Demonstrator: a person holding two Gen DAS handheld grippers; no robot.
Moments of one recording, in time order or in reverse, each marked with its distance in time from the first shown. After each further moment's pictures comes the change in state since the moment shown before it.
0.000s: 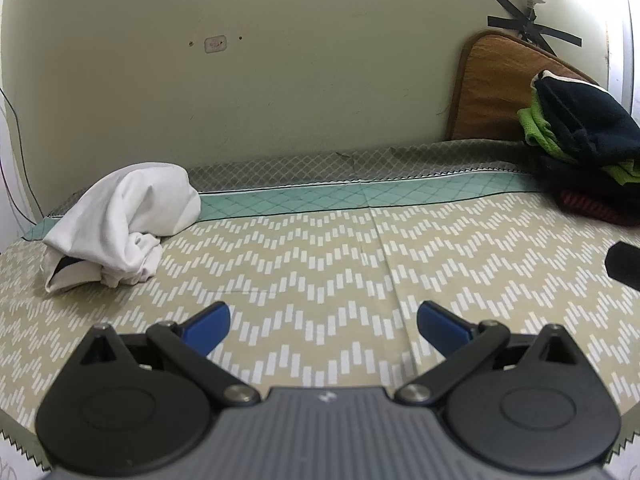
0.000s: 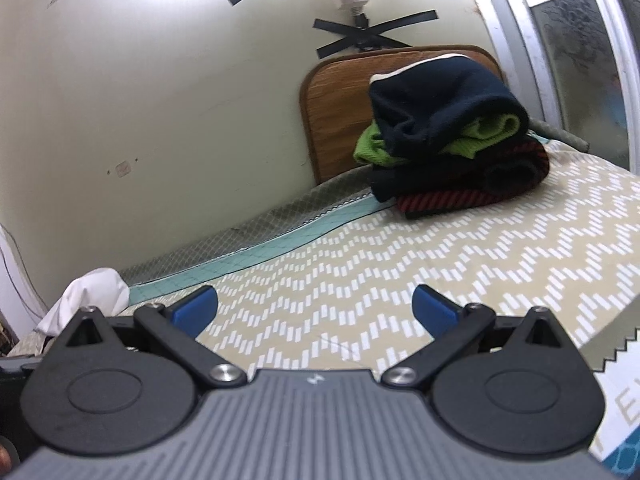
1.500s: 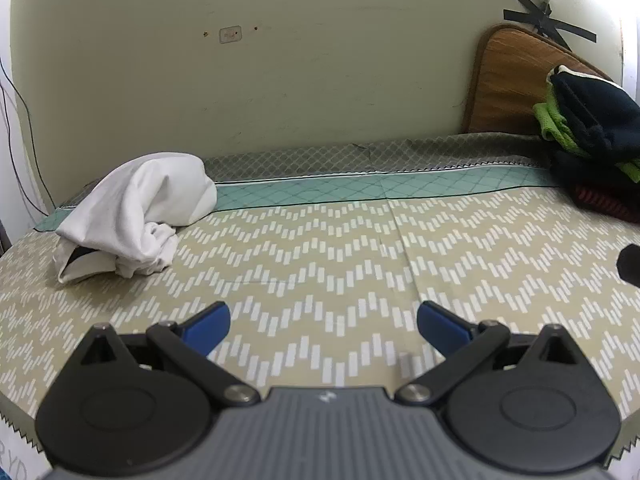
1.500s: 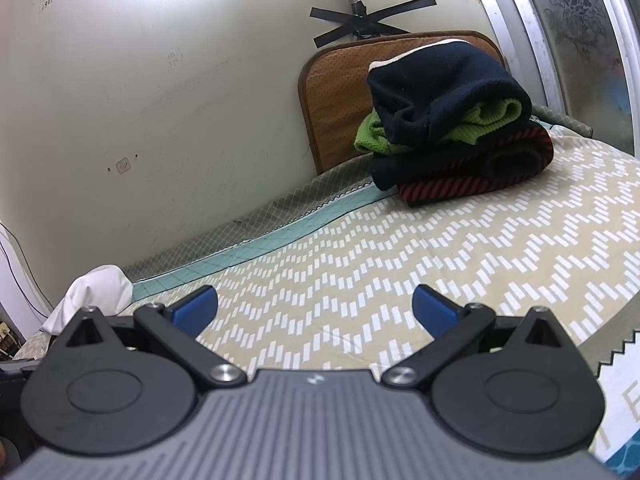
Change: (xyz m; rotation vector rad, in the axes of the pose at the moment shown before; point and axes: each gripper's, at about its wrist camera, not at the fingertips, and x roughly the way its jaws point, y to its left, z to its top) left arm 0.003 0.007 -0.001 -0.012 0.032 0.041; right arm 0.005 -0.002 0.001 0.018 0.032 0.019
